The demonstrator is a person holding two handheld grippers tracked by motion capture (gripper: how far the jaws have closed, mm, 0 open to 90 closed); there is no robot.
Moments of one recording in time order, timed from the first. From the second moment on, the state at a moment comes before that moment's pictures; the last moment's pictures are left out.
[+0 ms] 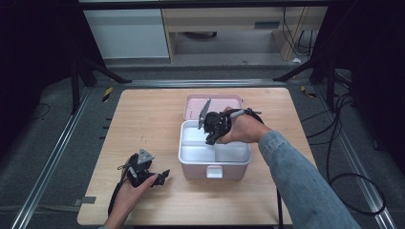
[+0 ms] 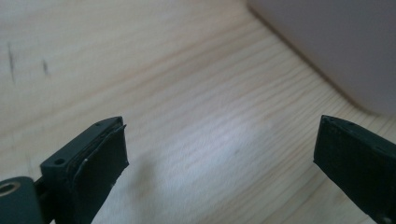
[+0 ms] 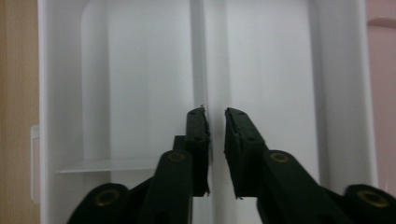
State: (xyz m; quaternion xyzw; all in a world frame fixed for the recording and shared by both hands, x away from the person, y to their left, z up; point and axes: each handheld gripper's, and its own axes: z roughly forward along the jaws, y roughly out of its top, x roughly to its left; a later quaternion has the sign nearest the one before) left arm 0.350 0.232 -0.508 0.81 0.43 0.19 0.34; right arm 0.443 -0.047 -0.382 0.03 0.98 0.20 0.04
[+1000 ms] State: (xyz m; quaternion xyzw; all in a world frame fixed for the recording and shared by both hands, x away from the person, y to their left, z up) left arm 0.505 0.188 -0.406 0.79 0.46 0.21 0.36; right arm 0.511 -0.164 -0.383 0.40 0.83 0.32 0.20
